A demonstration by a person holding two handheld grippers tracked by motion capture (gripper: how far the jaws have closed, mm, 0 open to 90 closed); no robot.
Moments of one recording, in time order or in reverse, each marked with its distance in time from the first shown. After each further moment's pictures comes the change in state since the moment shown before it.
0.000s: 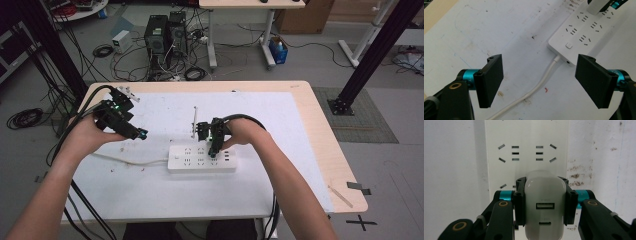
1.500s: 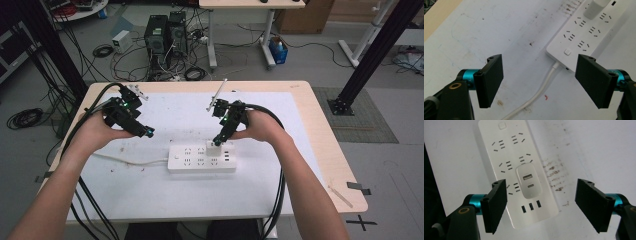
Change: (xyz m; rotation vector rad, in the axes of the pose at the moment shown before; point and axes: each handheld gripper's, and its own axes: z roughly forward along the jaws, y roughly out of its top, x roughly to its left) left arm -0.004 0.017 0.012 -0.005 -0.015 0.030; right arm 0.004 -0.038 -0.073 -0.232 -0.065 0.351
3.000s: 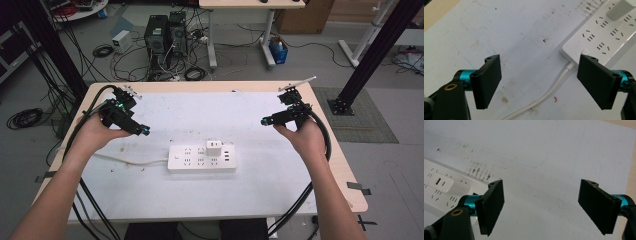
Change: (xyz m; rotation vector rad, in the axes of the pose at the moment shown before) left arm 0.021 -0.016 0.013 0.001 0.046 -0.101; right arm -0.029 -0.128 -0.069 -0.255 -0.371 0.736
